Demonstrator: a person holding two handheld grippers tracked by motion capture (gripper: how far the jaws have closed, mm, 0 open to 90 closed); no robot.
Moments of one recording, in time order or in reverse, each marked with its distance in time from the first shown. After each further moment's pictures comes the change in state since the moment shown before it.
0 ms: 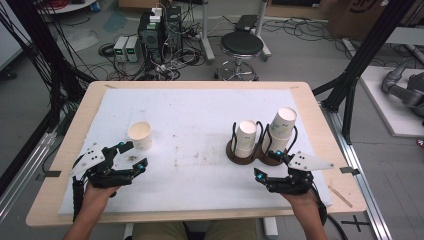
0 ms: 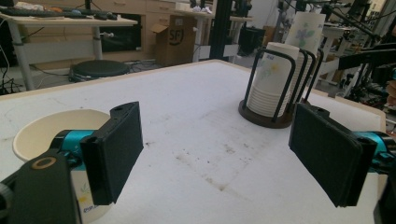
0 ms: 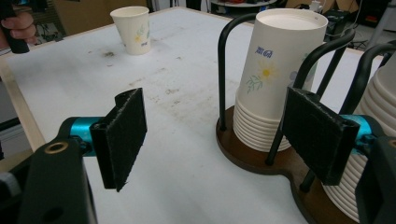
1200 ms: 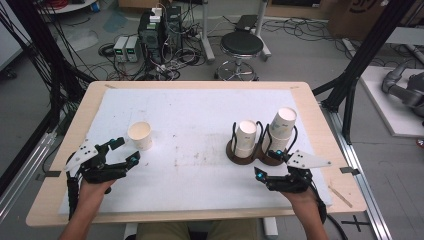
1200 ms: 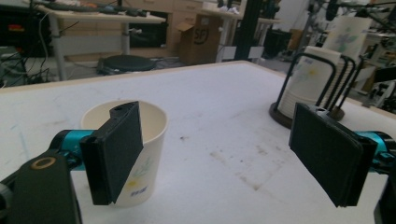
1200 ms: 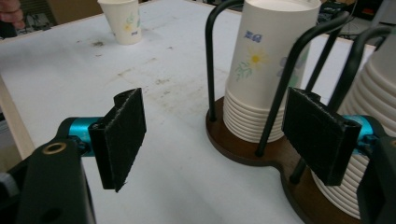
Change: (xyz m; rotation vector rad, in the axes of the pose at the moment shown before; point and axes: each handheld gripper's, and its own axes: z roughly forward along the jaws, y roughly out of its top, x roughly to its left) left arm 0.016 0.001 -0.005 -0.006 0.086 -0.031; right arm -0.009 -0.005 0.005 0.030 -0.020 -0.003
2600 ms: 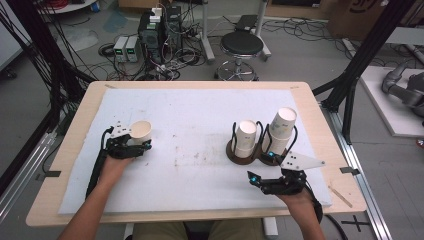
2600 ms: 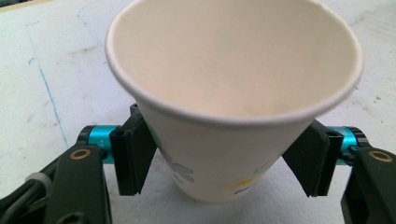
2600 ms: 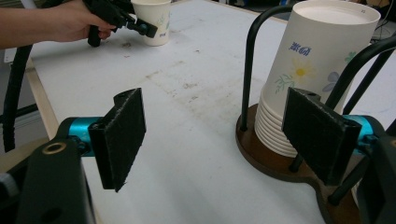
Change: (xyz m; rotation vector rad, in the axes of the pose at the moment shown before) left arm 0.058 -0.026 0.085 0.426 0.189 0.084; right arm 0.014 0.007 0.007 0.003 0.090 -0.024
